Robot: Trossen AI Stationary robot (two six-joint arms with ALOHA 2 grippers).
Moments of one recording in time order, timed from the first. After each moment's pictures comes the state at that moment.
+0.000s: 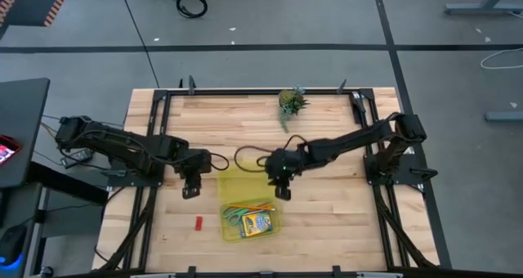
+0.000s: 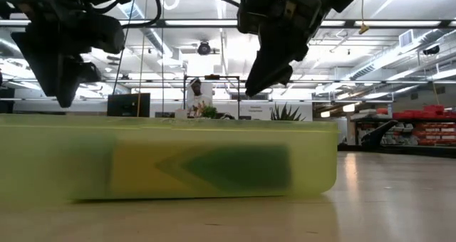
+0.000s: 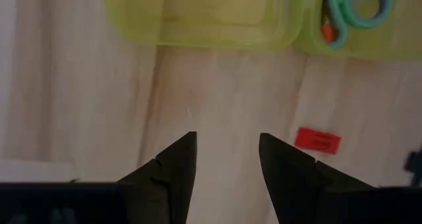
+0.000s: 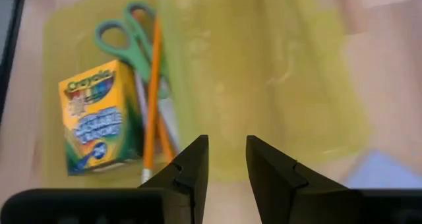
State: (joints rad) left arm -0.13 1.16 0.74 -0.83 0.17 -0.36; right arm 0.12 1.73 1.16 -0.34 -0.06 0.28
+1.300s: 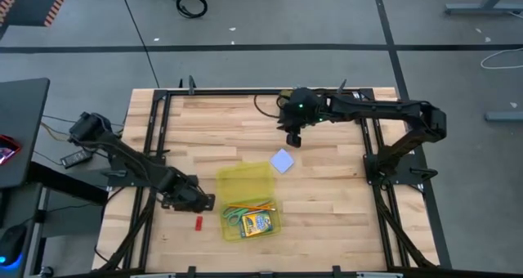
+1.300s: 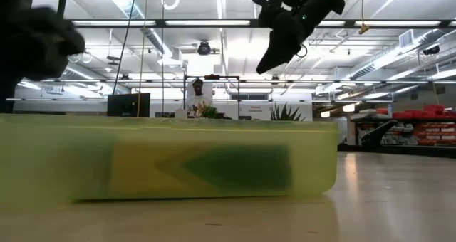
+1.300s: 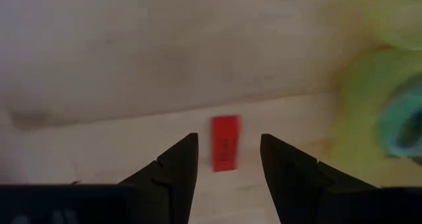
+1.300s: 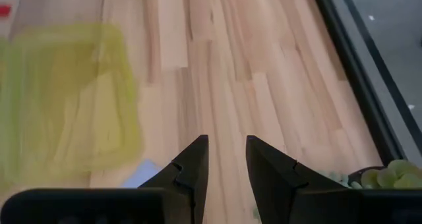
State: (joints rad) left arm -0.55 1.35 0.74 -0.65 0.11 -2.05; right arm -0.30 1.48 1.17 -0.46 -0.07 -0.16
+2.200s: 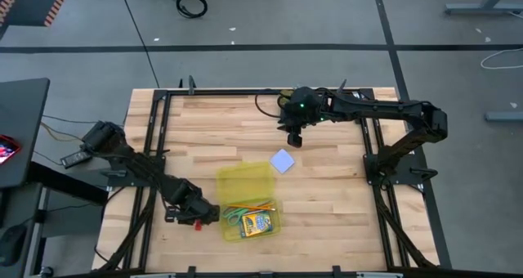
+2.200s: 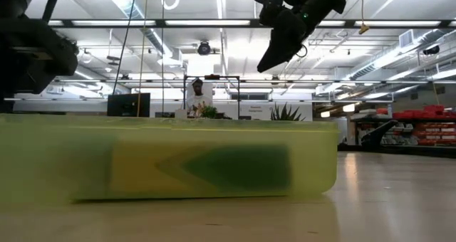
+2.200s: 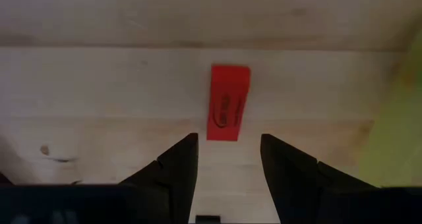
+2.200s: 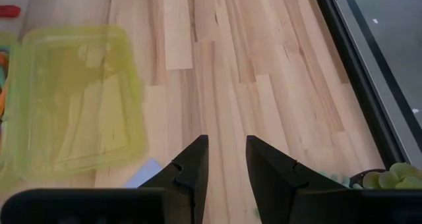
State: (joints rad) left arm -0.58 1.55 0.83 -0.58 0.26 -2.19; right arm -0.30 1.47 1.17 -0.47 -0.09 -0.17
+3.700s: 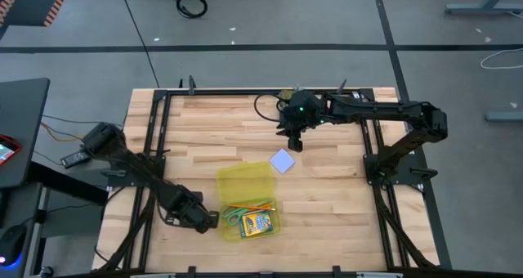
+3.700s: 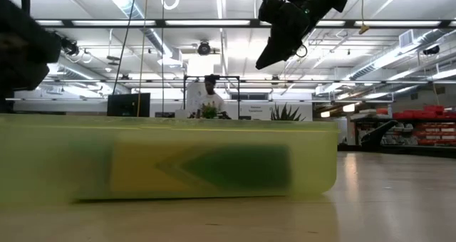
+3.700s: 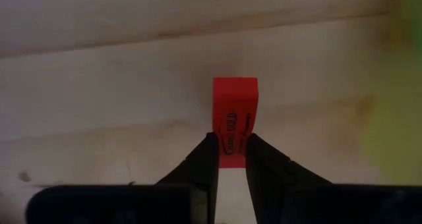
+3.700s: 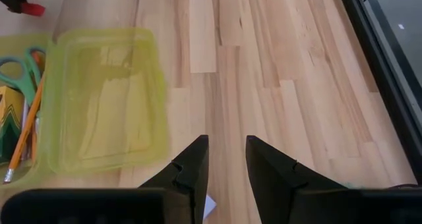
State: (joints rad) left arm -0.67 1.57 0.82 -0.52 0.16 -2.15; right arm -0.27 1.47 1.17 -0.46 -0.14 -0.16
